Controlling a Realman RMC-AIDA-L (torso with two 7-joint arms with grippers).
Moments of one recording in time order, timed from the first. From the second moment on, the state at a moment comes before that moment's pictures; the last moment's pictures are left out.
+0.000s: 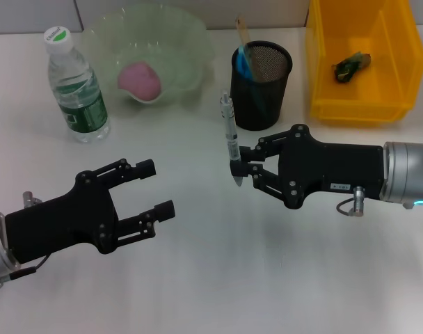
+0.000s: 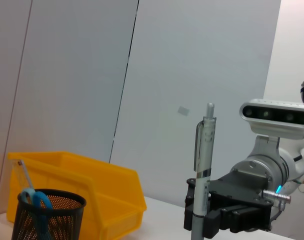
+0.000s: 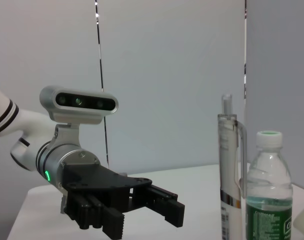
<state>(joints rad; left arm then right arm) -0.38 -2.06 0.57 0.35 1.92 1.78 -0.92 0.48 2.08 -1.19 -0.58 -1.51 -1.48 1.04</state>
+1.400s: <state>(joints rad) -0.39 -2.07 0.57 0.35 1.92 1.78 -0.92 0.49 2.08 -1.14 -0.45 -1.31 -1.41 0.82</state>
